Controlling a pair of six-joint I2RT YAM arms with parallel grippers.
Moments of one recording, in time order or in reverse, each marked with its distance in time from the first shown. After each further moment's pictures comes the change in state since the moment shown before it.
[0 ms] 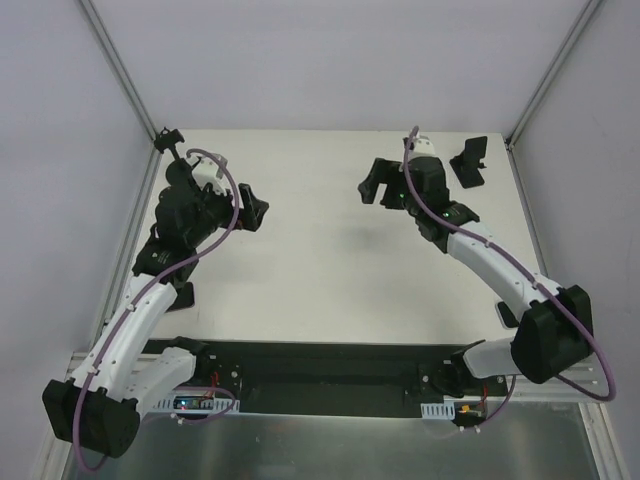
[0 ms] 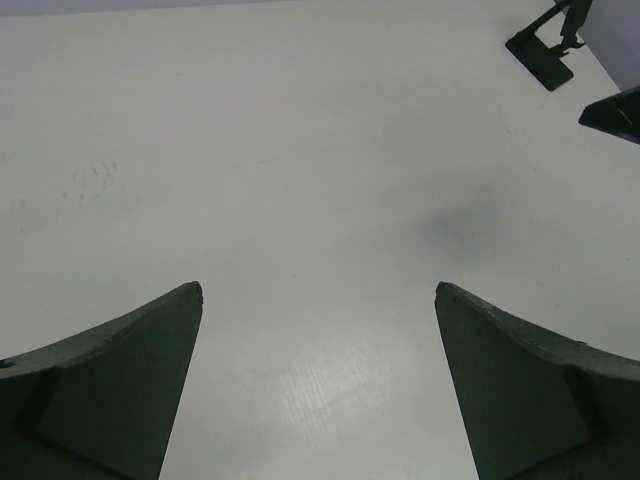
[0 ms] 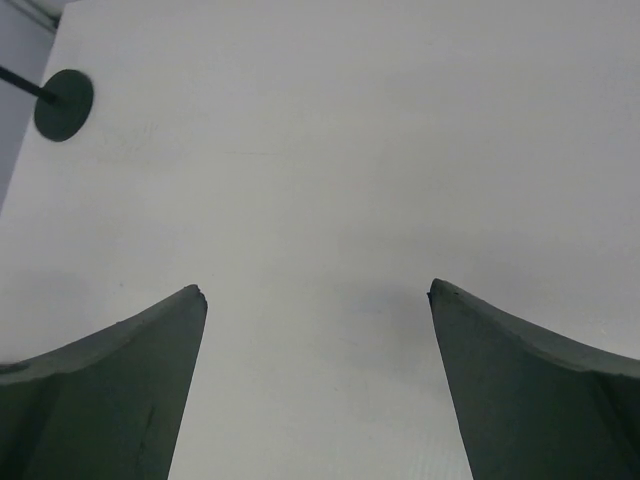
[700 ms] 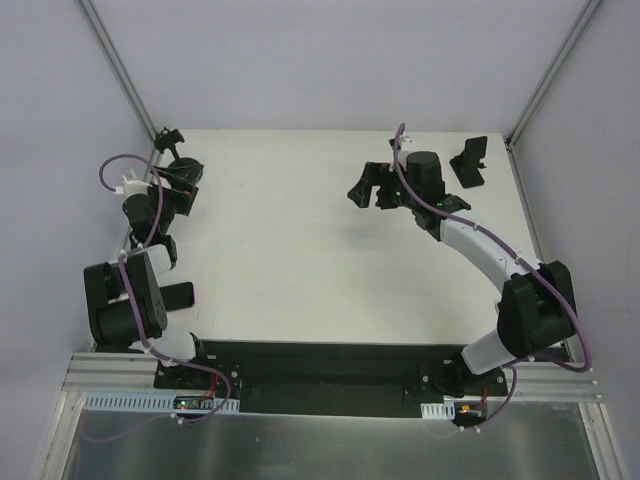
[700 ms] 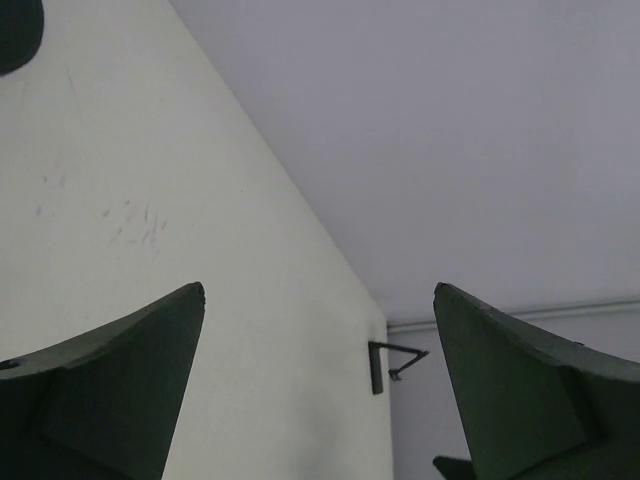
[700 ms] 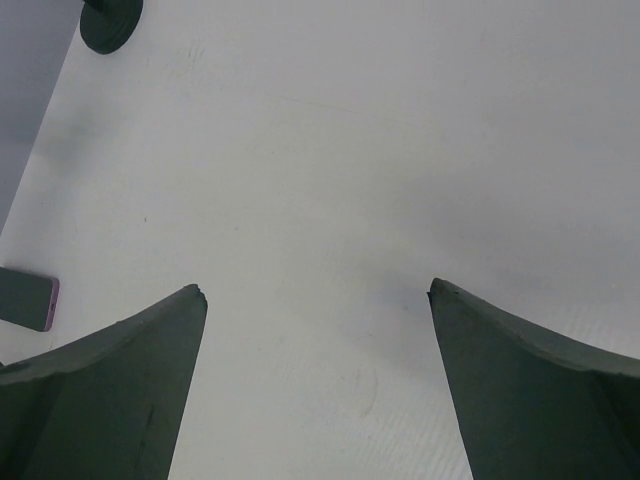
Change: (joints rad) left arm 0.551 0.548 -0.252 0.972 0.243 -0.928; right arm -0.026 0.193 0.090 0.063 -0.326 -0.076
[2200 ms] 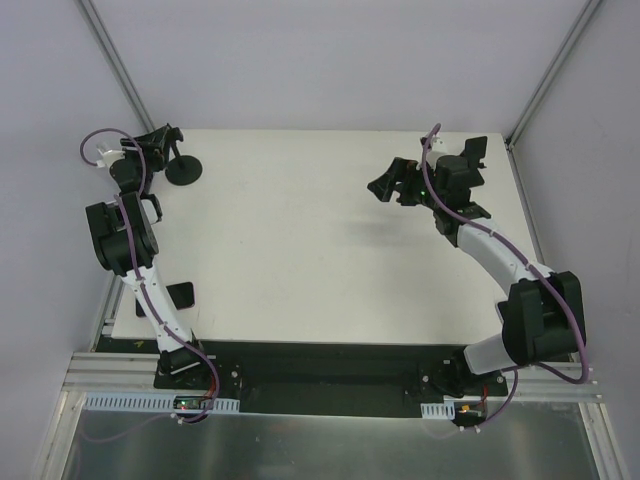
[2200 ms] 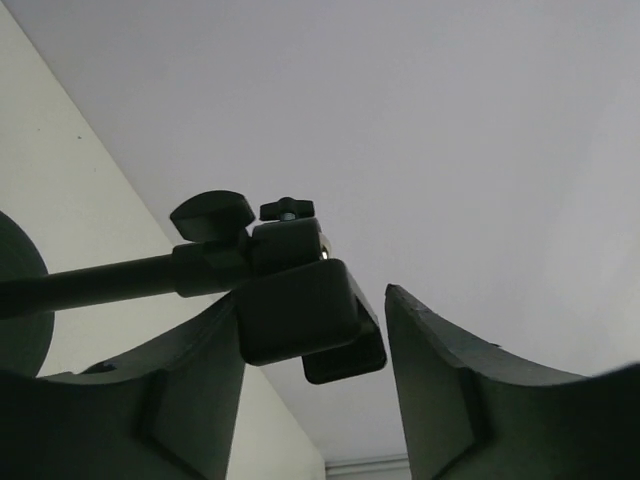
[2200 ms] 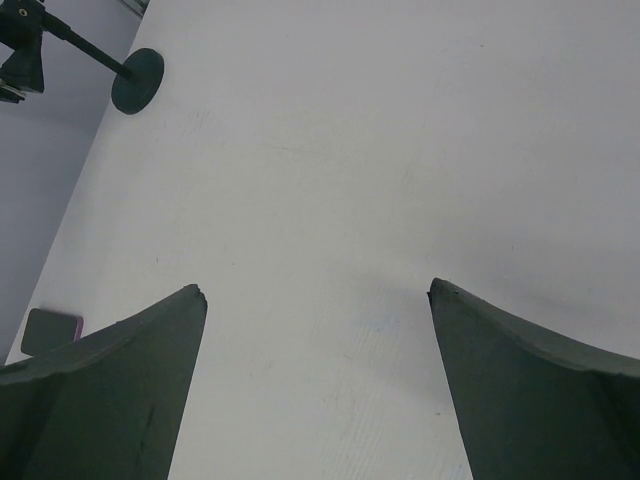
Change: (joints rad) left arm 0.110 0.729 0.659 0.283 -0.076 -0.322; right arm -0.172 -0.083 -0.143 0.174 -0.122 0.059
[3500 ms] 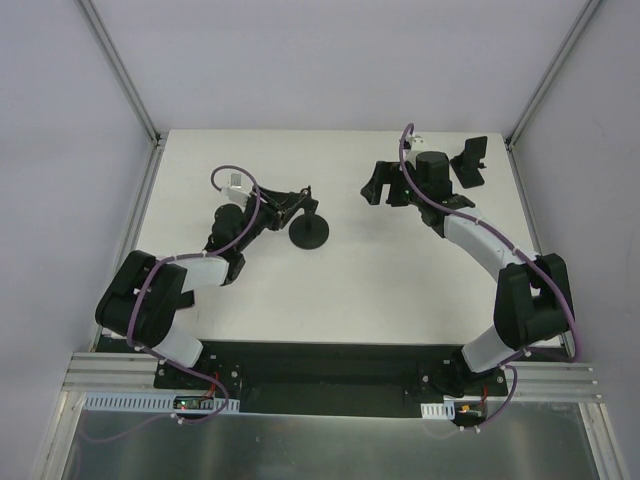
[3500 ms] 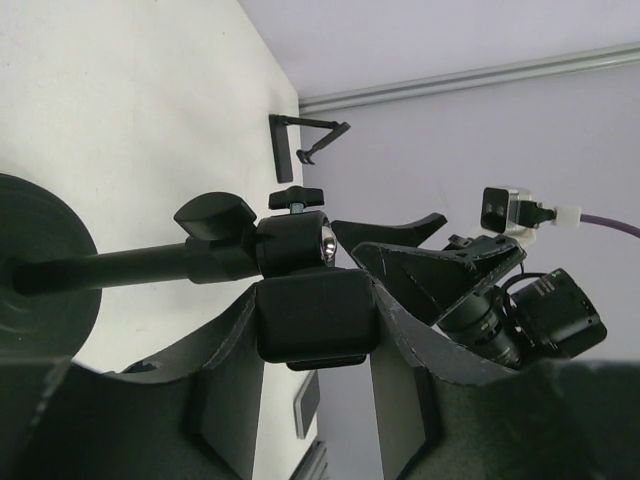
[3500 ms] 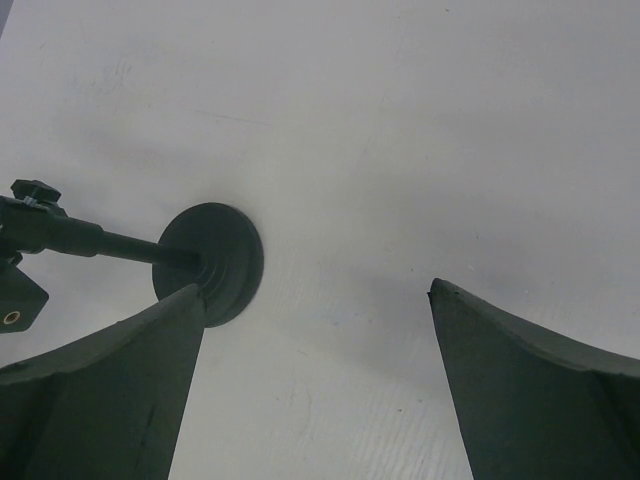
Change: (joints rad) left arm -0.770 -0.649 -0.702 -0.120 -0.126 0.104; right arm 0.074 0.107 0.099 -0.121 0.137 -0.125
